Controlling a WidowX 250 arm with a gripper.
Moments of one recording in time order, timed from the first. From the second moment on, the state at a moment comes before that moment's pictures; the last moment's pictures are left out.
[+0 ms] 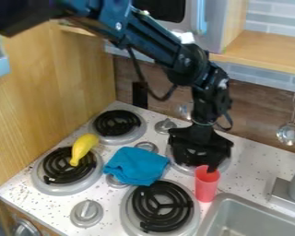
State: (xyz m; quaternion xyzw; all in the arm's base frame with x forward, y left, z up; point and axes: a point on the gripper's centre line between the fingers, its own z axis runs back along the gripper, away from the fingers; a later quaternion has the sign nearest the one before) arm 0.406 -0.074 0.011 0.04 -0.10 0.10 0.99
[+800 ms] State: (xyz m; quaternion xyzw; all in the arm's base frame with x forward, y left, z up) arm 0.400 -0.068 -0.003 0.05 -0.09 0.10 0.99
